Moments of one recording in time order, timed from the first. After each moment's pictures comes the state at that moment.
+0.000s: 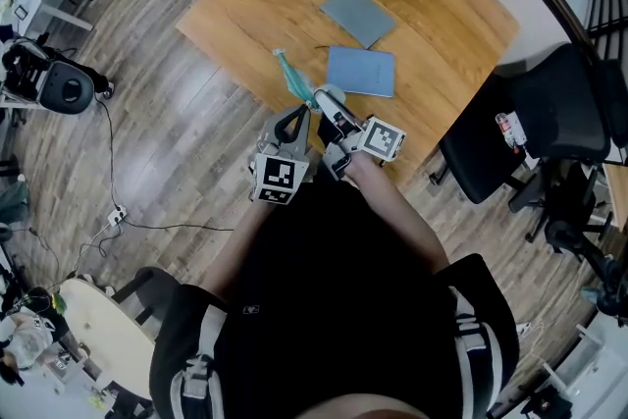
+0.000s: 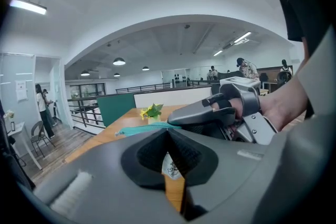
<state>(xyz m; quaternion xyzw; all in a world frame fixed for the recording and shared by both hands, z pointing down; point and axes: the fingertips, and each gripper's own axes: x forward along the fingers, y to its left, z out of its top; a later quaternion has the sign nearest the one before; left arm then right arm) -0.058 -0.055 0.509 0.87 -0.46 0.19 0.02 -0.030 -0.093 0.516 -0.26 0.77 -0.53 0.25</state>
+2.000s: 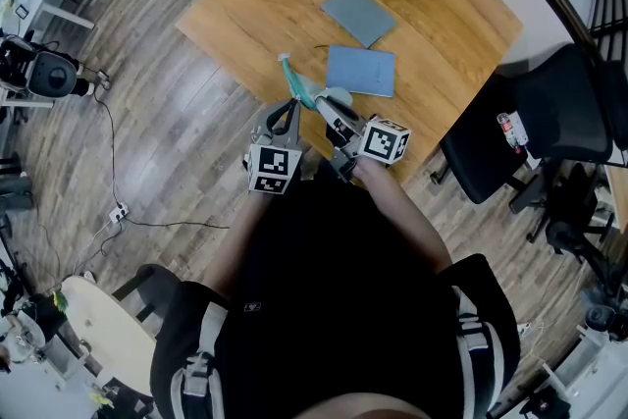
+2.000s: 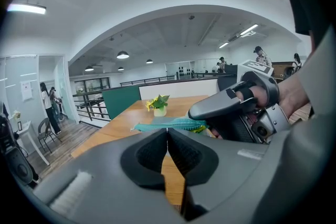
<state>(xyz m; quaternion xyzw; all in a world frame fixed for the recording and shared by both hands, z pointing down) -0.077 -0.073 0.531 0.85 -0.48 0.23 0.03 -0.026 -0.083 0.533 -0.26 0.82 -0.48 0.15</state>
